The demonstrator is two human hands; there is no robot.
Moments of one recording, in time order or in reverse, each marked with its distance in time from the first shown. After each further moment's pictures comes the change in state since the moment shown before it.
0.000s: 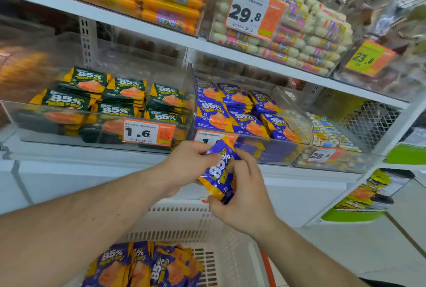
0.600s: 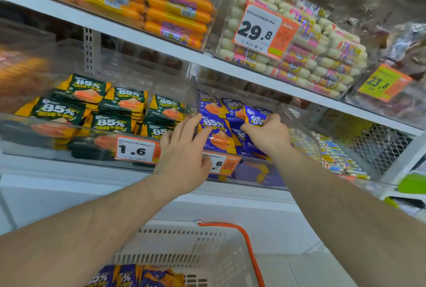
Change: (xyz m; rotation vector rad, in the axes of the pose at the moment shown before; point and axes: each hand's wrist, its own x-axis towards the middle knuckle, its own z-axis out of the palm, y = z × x) left_hand 0.061 -0.019 -0.015 0.985 0.499 0.505; right_hand 0.186 0.055 -0.040 -0.115 -0.003 0.659
